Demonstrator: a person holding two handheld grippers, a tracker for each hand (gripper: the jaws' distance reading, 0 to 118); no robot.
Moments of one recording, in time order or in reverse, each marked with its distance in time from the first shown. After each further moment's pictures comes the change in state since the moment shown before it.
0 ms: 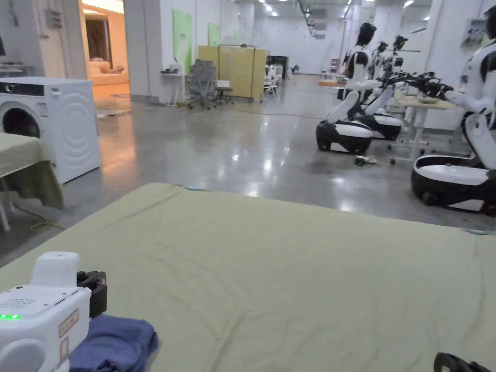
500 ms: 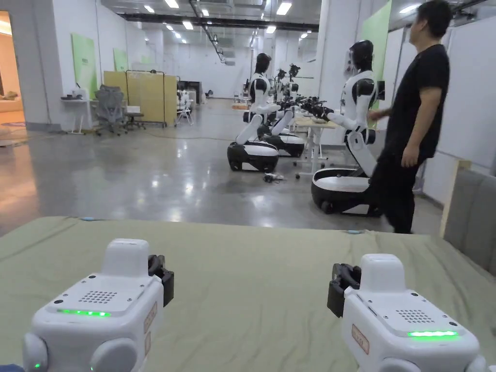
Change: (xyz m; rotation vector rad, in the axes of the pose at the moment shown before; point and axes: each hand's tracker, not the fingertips) left arm 0.267 0.050 0.060 0.107 -0.292 -0.059; right arm 0.035 0.080 0.026 0.144 -0.155 0.070
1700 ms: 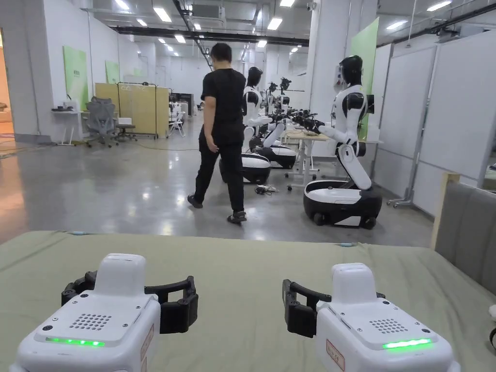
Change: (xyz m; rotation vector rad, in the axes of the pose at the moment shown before) left arm -0.002 0.006 0.007 0.077 0.019 -0.027; right arm -0.030 0.018 0.000 -0.006 0.073 0.039
